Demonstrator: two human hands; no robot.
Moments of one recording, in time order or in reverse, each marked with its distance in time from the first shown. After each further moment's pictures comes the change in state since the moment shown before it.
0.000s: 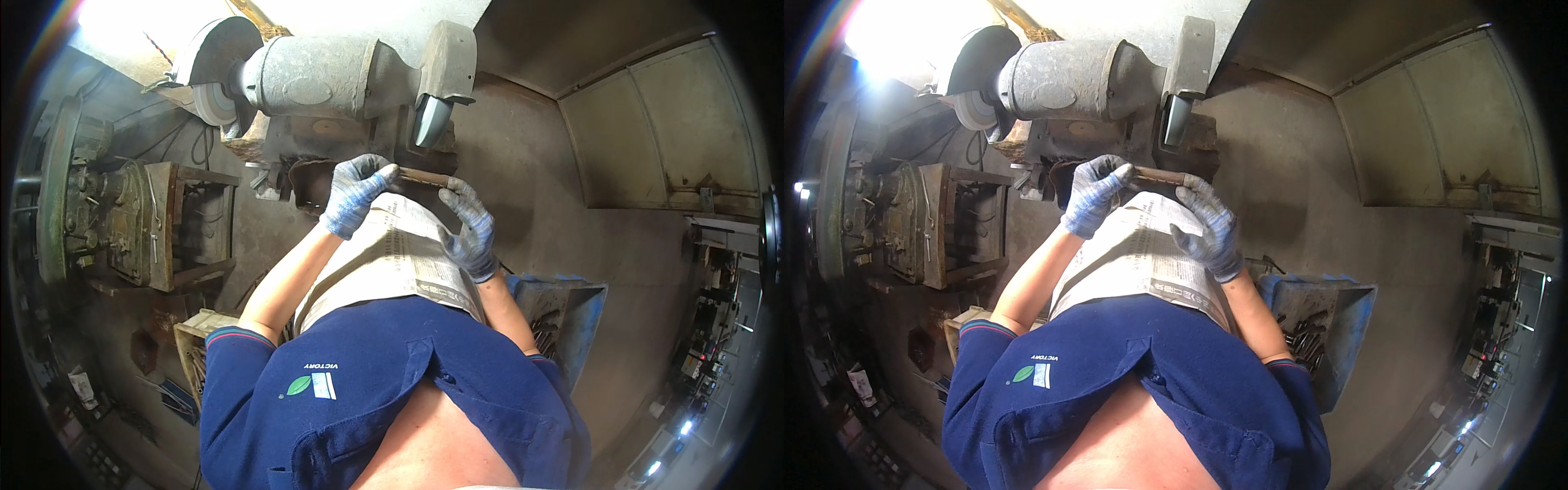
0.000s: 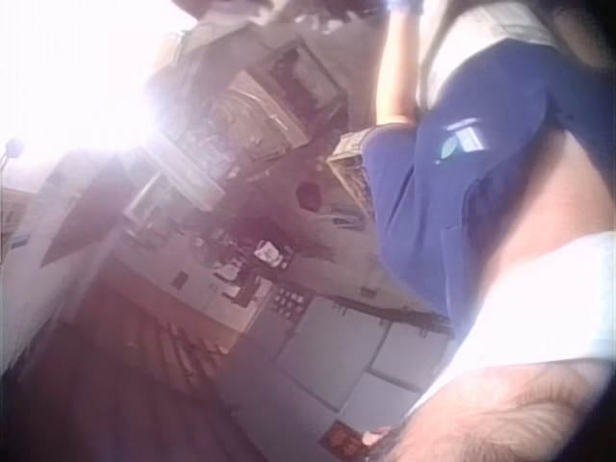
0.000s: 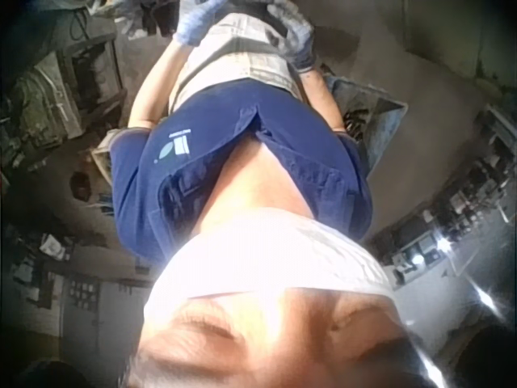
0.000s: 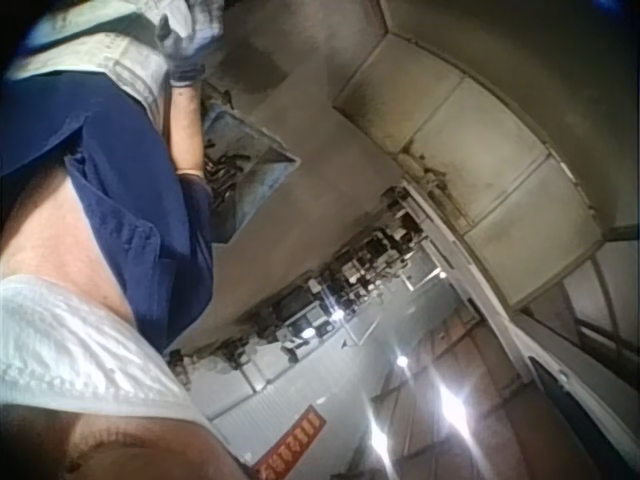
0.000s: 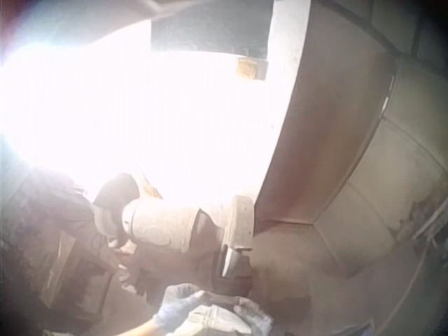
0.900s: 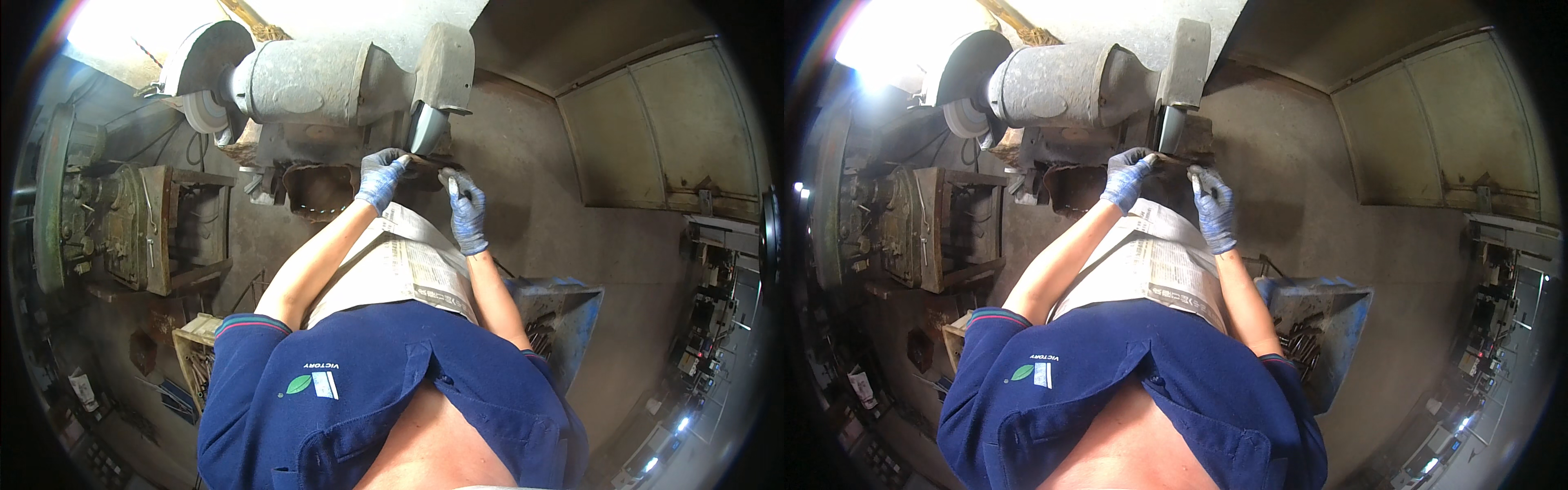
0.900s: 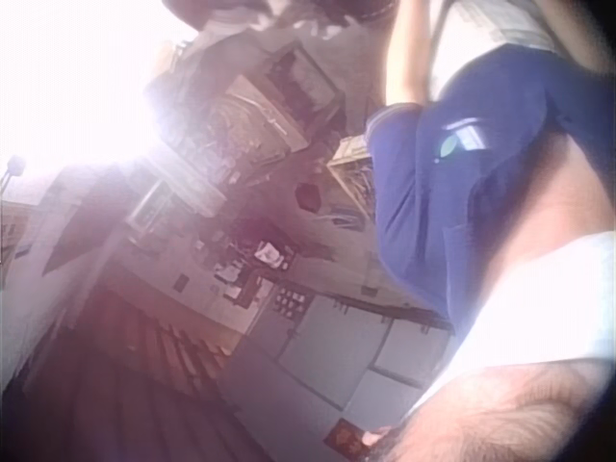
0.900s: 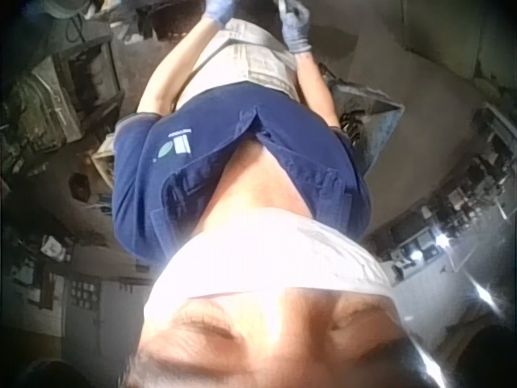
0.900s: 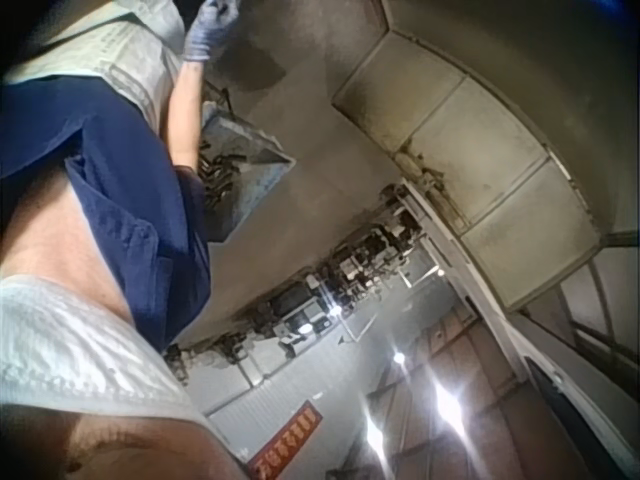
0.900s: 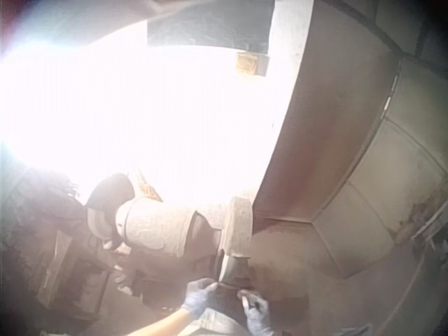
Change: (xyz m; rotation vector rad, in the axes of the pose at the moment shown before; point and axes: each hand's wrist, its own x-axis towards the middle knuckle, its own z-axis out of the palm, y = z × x) left_hand 0.077 -0.081 0.020 -0.129 0.160 -0.103; right_hand -0.019 0.101 0.028 0.430 0.304 0.576
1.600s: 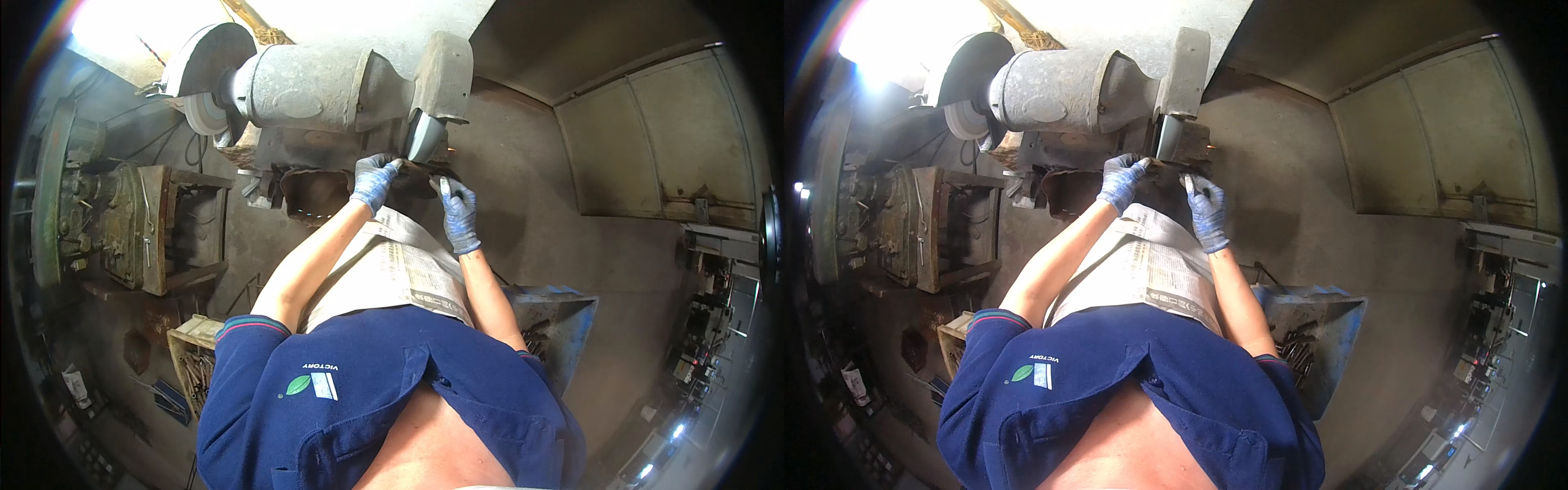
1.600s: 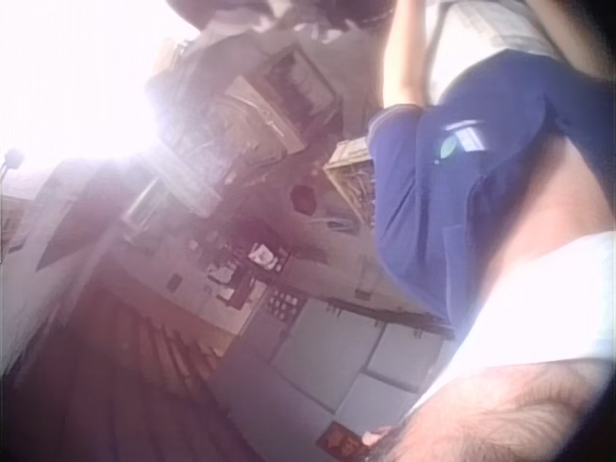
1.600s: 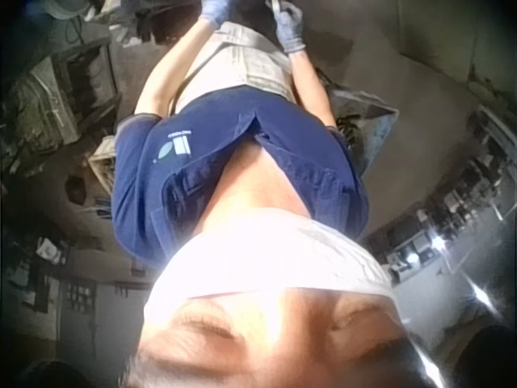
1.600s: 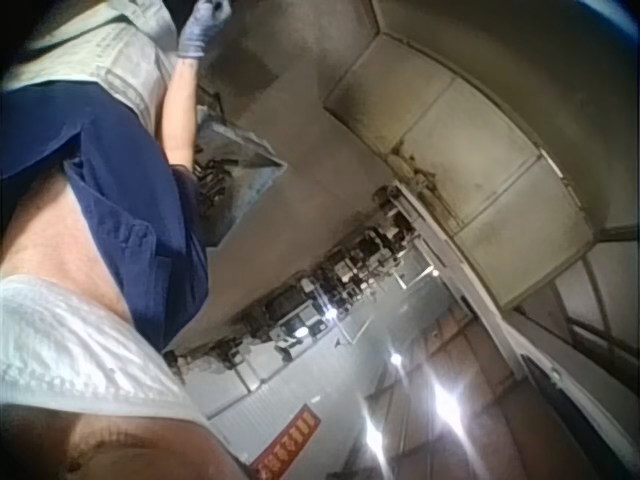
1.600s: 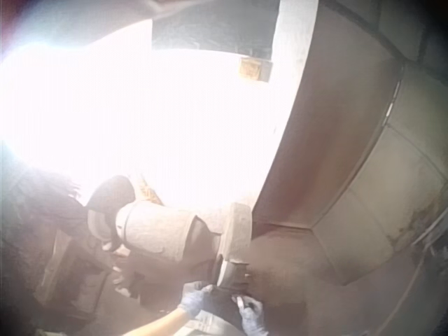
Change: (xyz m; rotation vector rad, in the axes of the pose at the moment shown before) left_hand 0.009 0.003 -0.005 0.136 0.069 0.003; right_hand 0.010 0.023 -0.004 0.032 -0.080 0.142
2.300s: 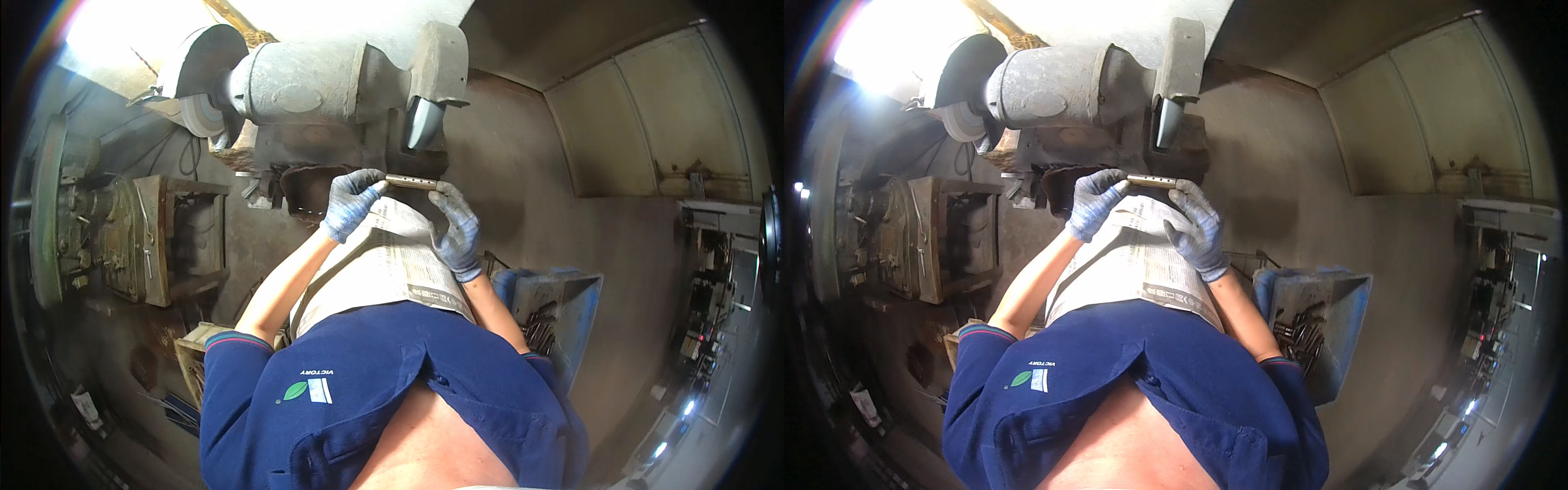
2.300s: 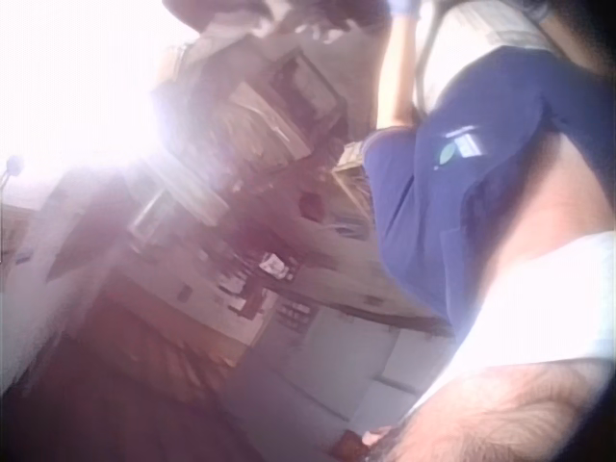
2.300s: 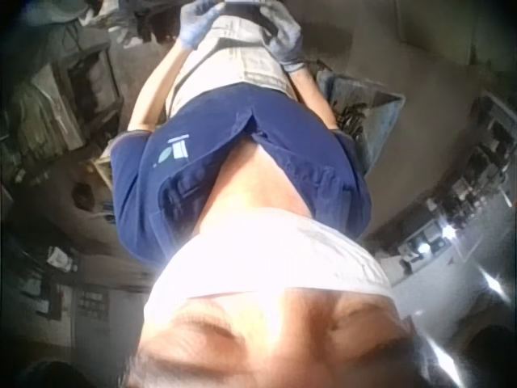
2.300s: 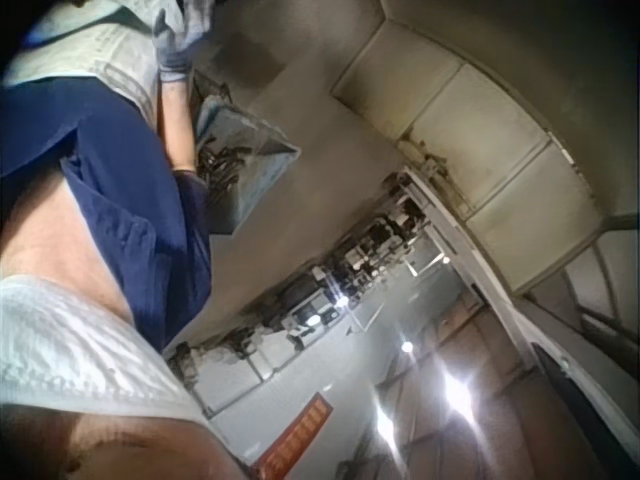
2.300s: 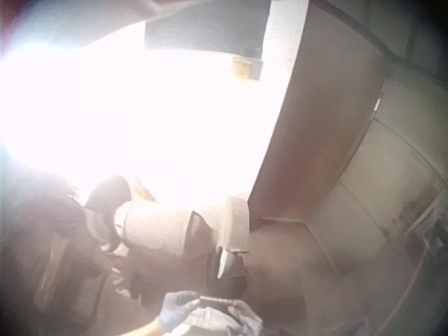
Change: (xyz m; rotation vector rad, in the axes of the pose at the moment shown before) left_hand -0.072 0.026 -0.050 0.133 -0.178 0.190; right_hand -0.070 -0.094 0.038 -0.604 -0.107 -0.667
